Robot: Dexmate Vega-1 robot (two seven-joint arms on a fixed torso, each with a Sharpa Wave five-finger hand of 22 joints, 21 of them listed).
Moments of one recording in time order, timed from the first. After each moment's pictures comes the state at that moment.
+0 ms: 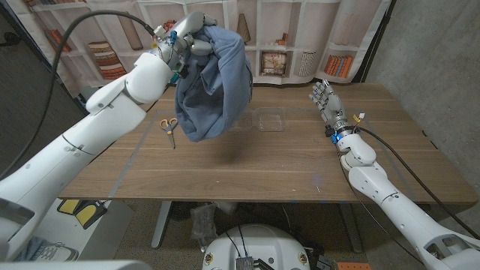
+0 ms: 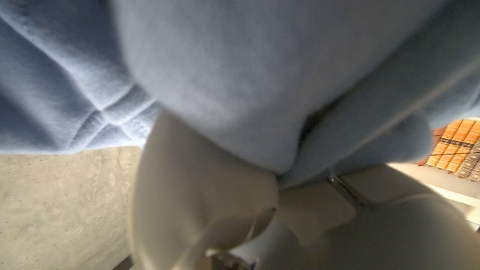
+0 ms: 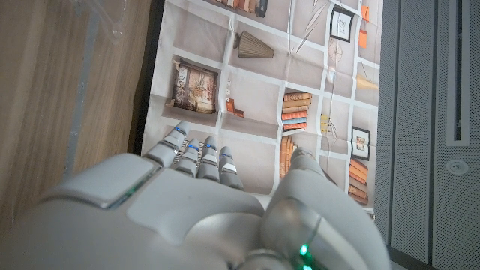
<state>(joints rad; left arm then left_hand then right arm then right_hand) 0.74 0.88 0.31 -2.23 0.16 0.32 0.11 1.48 -0.03 0.52 -0.28 0.27 0.88 0.01 0.73 0.59 0.77 -0.13 0.52 0.91 0.81 0.03 0.45 0.56 0.58 0.10 1.05 0.17 -0.91 -0.49 -0.31 -1.38 0.71 0.43 0.08 0.30 0.05 0.17 -0.05 0.20 0.09 0.08 0.20 0.18 0.11 0.10 0.22 0.18 0.02 0.07 0.18 0.18 0.14 0.00 0.20 0.18</state>
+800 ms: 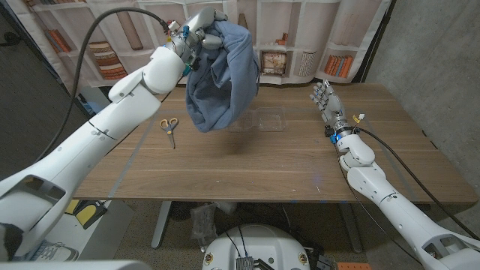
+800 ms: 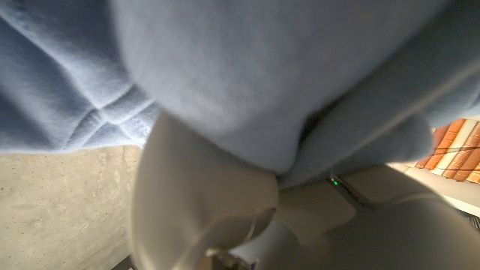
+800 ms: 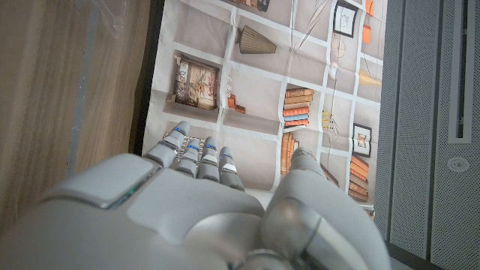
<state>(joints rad) 0.56 0.77 0.45 -2.03 0.20 0.21 0.11 1.48 -0.03 0.51 -0.28 0.25 0.90 0.00 0.73 0.57 0.78 -0.14 0.51 0.89 0.83 0.03 0.43 0.57 0.57 0.09 1.07 0.17 -0.91 -0.48 -0.31 -1.38 0.70 0.44 0.05 0.30 0.05 0.17 -0.06 0.20 0.09 0.08 0.20 0.18 0.11 0.10 0.22 0.18 0.02 0.07 0.18 0.18 0.14 0.00 0.20 0.18</state>
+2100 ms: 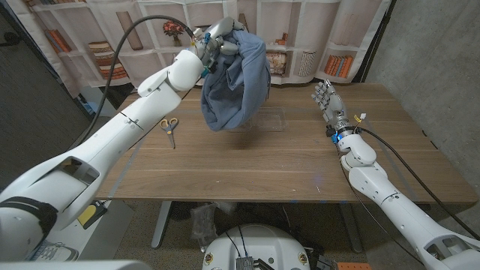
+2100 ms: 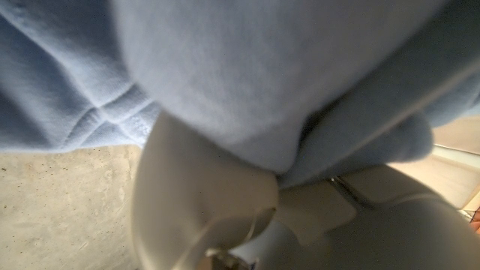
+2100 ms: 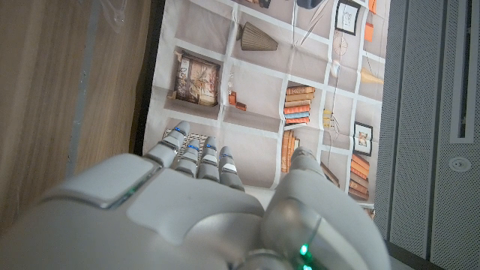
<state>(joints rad) 0.43 0.64 0.58 -1.77 0.25 0.10 0.08 1.48 -0.03 0.51 -0.28 0.23 0.90 -0.01 0.73 0.56 0.79 -0.15 0.51 0.88 0.84 0.03 0.41 0.61 0.56 0.08 1.10 0.17 -0.91 -0.49 -0.31 -1.39 0.70 0.44 0.04 0.30 0.05 0.17 -0.06 0.20 0.09 0.08 0.20 0.18 0.11 0.10 0.22 0.18 0.02 0.07 0.18 0.18 0.14 0.00 0.20 0.18</state>
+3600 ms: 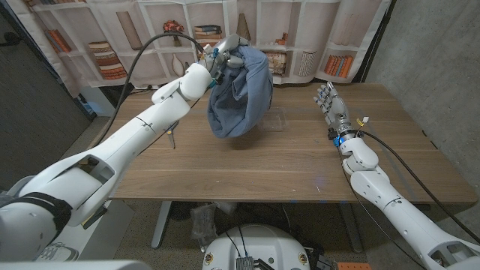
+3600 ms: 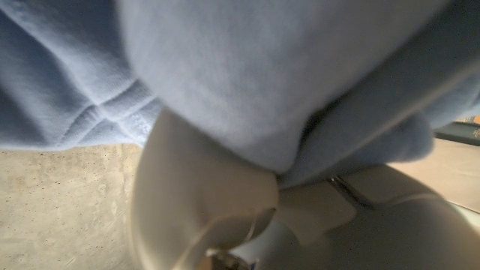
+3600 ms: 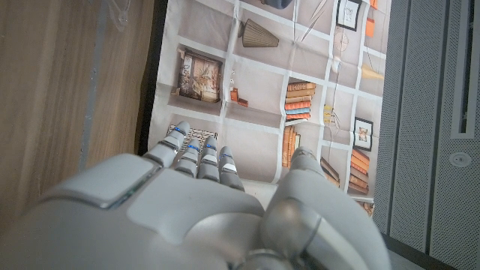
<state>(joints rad) 0.41 0.56 0.65 -1.60 0.25 0.01 0.11 1.48 -0.03 0.51 -0.28 0.22 0.92 -0.01 0.73 0.54 0.79 -0.15 0.51 0.88 0.85 0.02 0.38 0.63 0.55 0.08 1.11 0.17 -0.95 -0.49 -0.29 -1.41 0.71 0.45 0.04 0.30 0.05 0.17 -0.06 0.20 0.09 0.08 0.20 0.18 0.11 0.10 0.22 0.18 0.02 0.07 0.18 0.18 0.14 0.00 0.20 0.18</state>
